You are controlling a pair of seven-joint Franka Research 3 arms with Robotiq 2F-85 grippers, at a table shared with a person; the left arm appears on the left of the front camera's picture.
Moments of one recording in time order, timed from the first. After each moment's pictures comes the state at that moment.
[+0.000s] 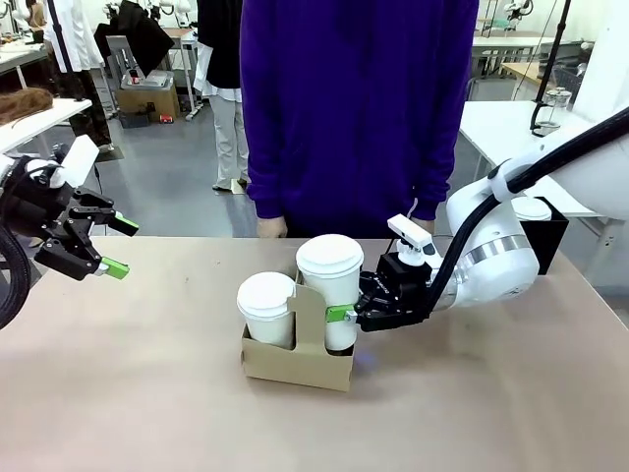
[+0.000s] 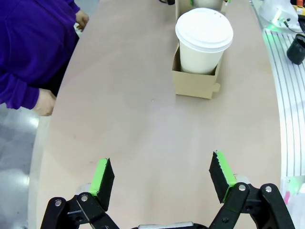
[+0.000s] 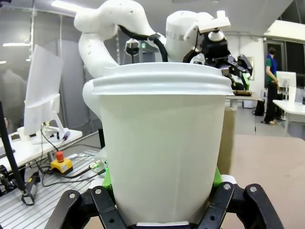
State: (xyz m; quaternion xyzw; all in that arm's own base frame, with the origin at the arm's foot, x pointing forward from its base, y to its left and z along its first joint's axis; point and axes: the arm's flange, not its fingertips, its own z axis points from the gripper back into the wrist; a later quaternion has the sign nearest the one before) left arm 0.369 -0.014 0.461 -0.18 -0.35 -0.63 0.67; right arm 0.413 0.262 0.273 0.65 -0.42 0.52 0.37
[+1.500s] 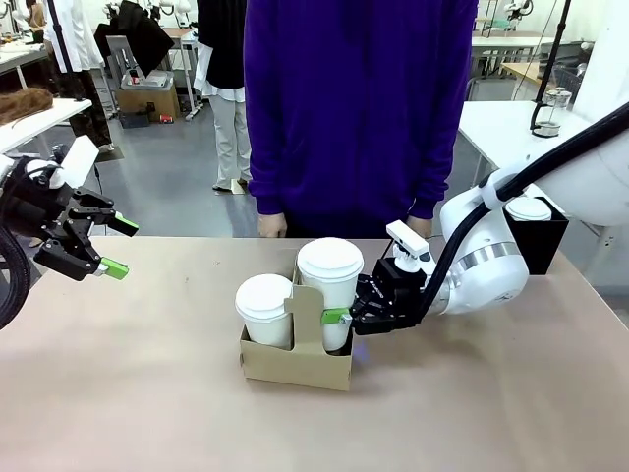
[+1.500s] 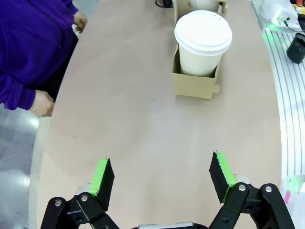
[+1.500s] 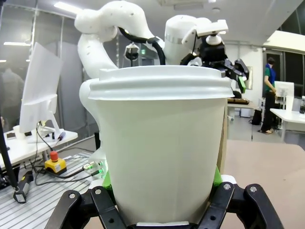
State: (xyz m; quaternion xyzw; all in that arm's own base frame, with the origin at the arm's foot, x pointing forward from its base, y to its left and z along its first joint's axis) left arm 0.369 -0.013 0.461 -0.18 -0.35 -0.63 0.67; right arm 0.420 0.268 0.254 0.65 -0.44 0.51 0.35
